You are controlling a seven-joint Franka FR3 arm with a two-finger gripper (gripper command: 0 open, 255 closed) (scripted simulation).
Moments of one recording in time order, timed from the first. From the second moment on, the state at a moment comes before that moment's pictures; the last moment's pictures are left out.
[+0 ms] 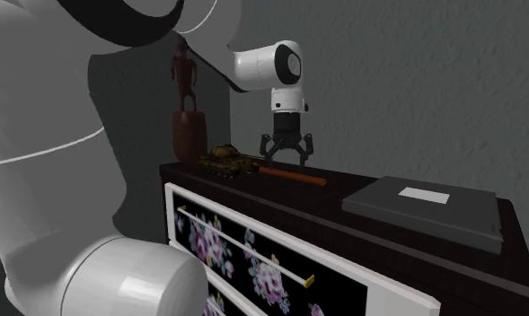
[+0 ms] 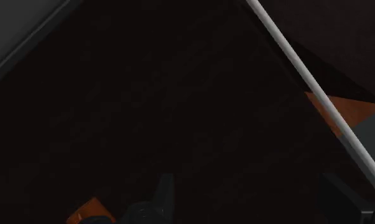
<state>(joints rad) 0.17 -0.28 -0.26 -2.04 -0.11 1.72 -0.67</state>
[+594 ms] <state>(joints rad) 0.23 0.02 -0.28 -1.75 -0.01 1.77 -1.04</state>
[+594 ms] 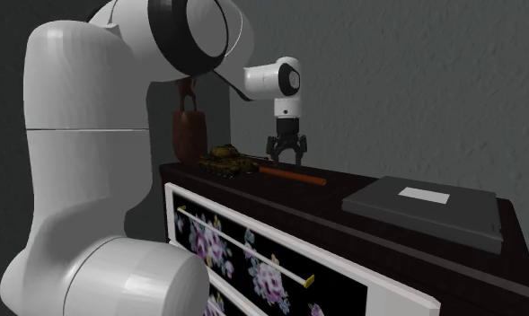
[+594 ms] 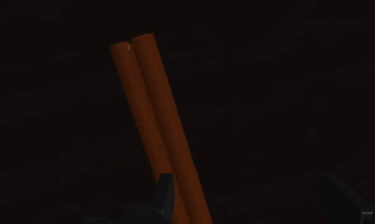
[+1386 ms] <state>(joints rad) 0.24 0.23 -0.24 -1.56 0.05 1.80 -1.26</state>
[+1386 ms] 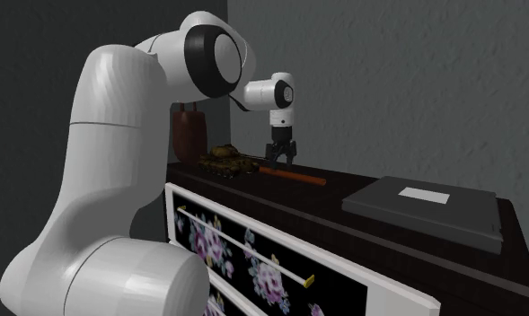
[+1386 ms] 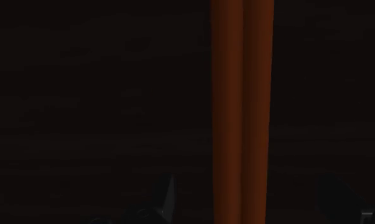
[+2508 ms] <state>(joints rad) 0.24 0.24 -0.24 -1.55 0.06 1.80 -1.26</state>
